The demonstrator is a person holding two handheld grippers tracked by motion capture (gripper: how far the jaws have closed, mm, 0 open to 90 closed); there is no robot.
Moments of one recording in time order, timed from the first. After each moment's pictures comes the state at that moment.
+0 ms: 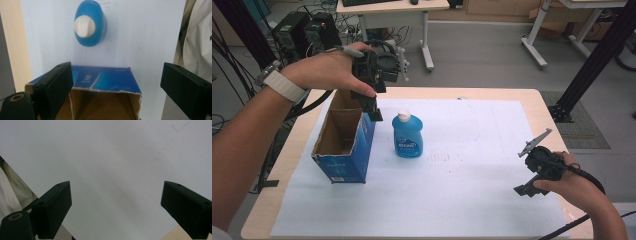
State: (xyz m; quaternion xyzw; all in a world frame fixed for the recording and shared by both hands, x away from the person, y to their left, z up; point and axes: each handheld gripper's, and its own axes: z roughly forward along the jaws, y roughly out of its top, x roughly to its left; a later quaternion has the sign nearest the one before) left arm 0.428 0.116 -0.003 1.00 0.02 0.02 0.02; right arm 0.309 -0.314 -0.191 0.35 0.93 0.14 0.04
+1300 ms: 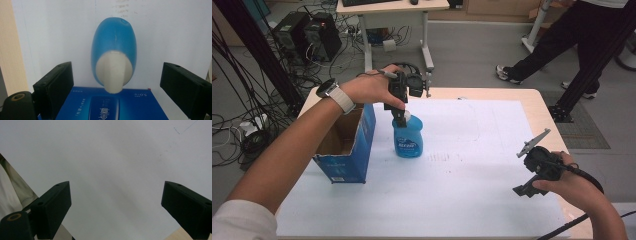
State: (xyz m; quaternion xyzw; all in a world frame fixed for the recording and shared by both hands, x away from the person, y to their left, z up) left arm 0.474 0.075 -0.083 1.00 0.01 0.02 0.02; right arm 0.309 -0.313 -0.192 0.34 0.93 0.14 0.04
